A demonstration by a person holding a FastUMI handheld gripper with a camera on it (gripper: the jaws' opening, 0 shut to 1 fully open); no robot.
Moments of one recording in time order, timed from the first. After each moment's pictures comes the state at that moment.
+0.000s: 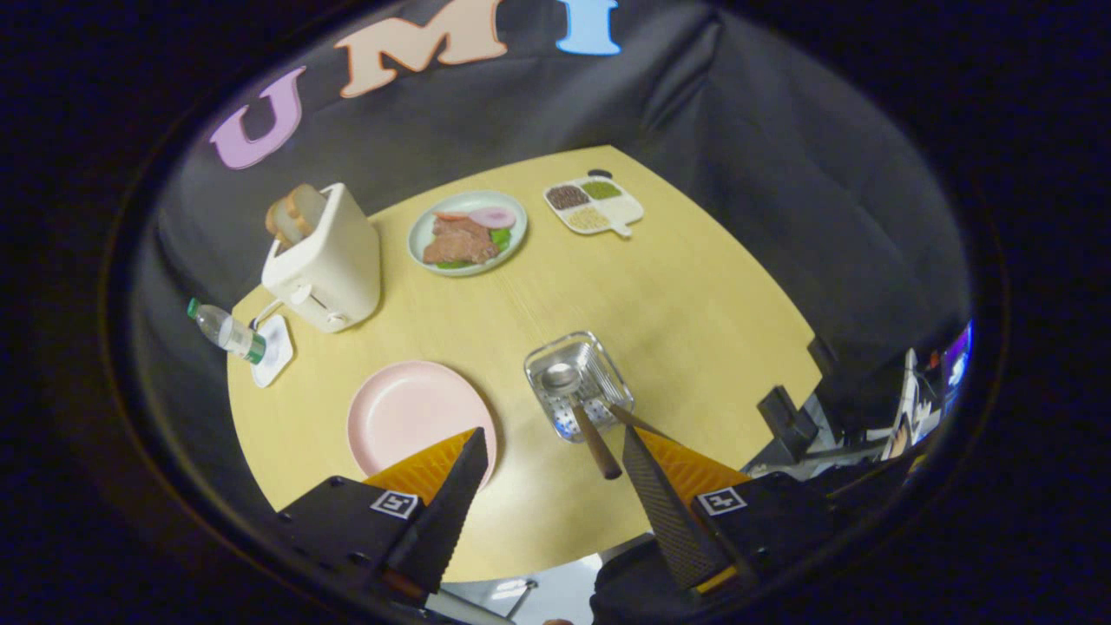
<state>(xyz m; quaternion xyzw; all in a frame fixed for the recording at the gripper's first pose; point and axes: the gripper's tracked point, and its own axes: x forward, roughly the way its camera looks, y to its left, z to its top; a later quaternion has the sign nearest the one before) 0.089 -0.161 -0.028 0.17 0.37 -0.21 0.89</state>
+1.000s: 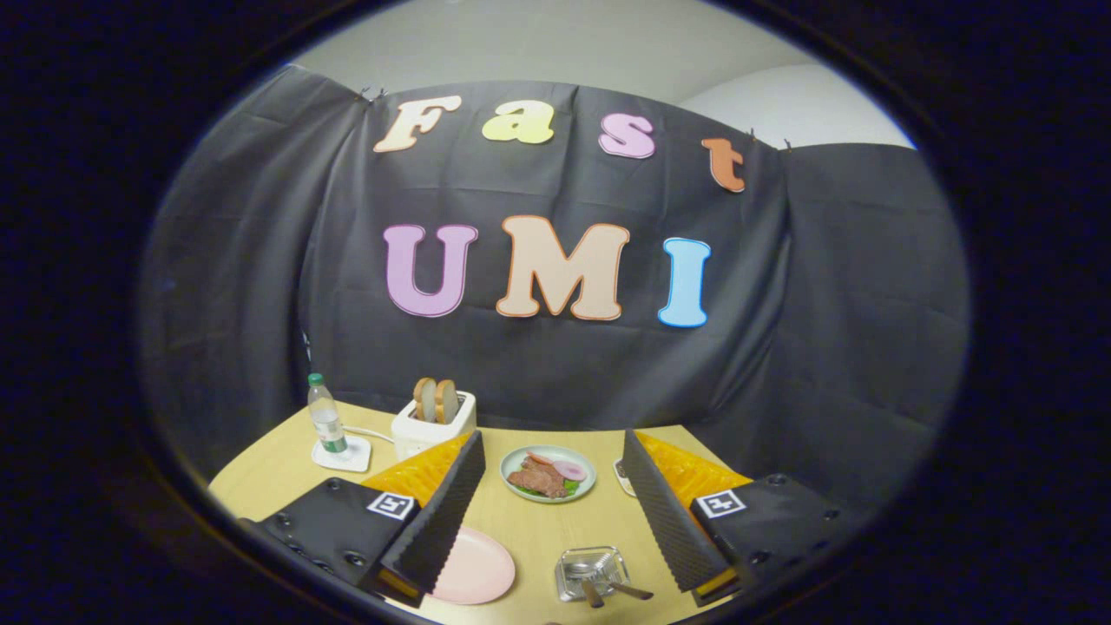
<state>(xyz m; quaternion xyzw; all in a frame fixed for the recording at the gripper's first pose) 0.087 -0.143 0.147 0.01 -0.05 -0.12 0.99</state>
